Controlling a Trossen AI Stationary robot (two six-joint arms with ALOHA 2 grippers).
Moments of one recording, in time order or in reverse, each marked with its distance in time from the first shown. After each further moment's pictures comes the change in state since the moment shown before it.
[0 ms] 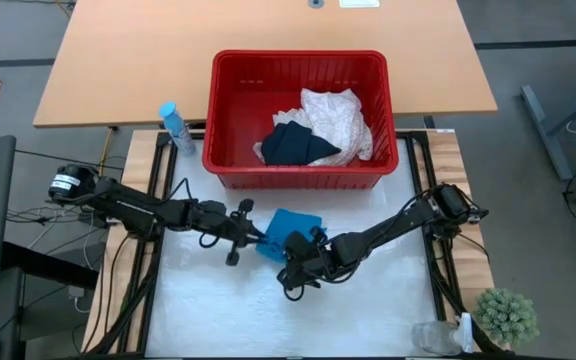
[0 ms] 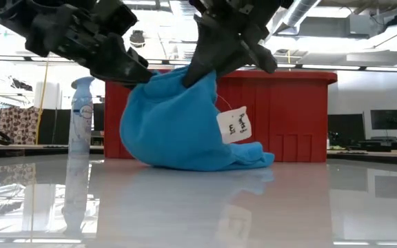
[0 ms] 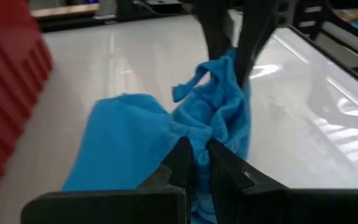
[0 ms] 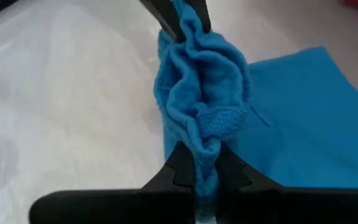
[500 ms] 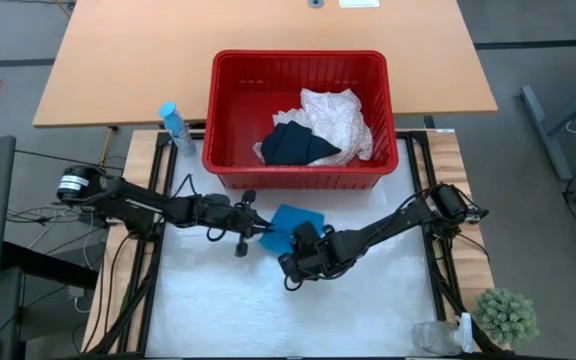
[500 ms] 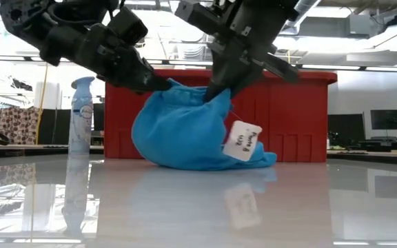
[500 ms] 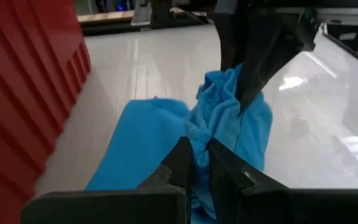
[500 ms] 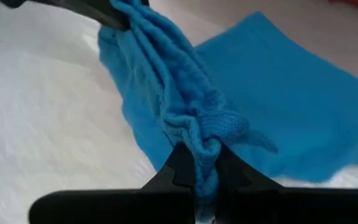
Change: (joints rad) left arm 0.080 0.092 0.000 0.140 -0.028 -0.008; right arm -0.021 0.018 0.001 -0.188 0.064 0.344
